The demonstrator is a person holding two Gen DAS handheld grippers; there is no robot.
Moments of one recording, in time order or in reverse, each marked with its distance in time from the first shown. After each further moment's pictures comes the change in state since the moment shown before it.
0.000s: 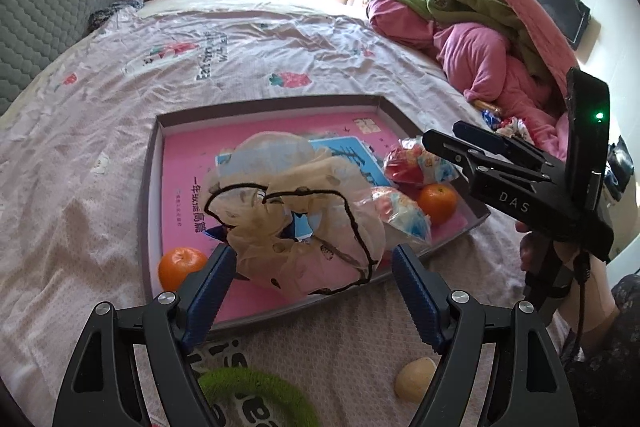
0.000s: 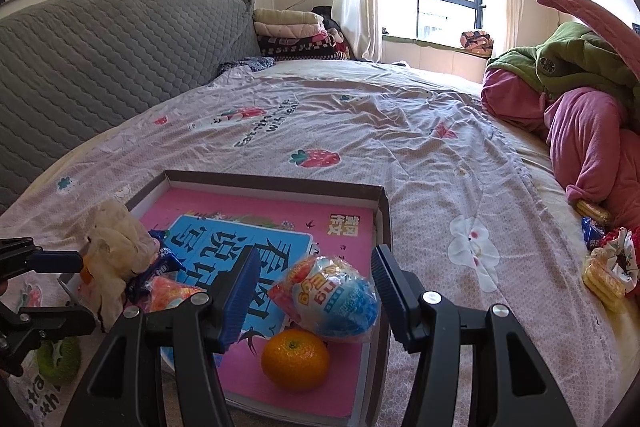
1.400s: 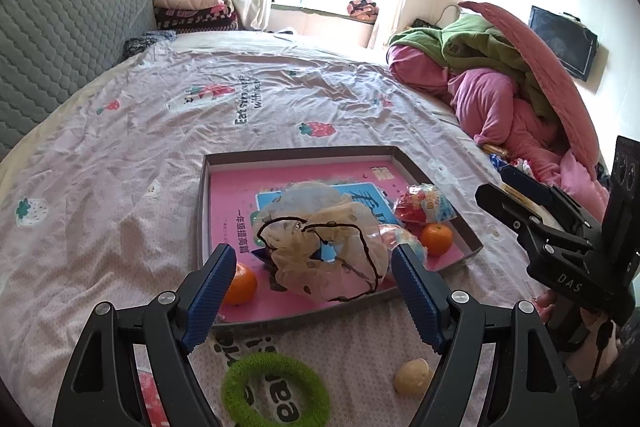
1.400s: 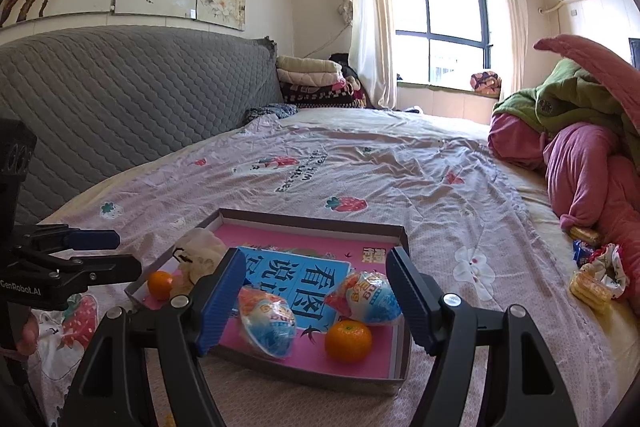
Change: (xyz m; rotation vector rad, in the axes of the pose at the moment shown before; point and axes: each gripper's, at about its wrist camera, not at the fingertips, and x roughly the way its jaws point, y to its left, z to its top) left arm -0.061 0.006 -0.004 -0.041 -0.158 0.079; right arm -0.083 0.036 -0.007 -0.018 -0.184 0.058
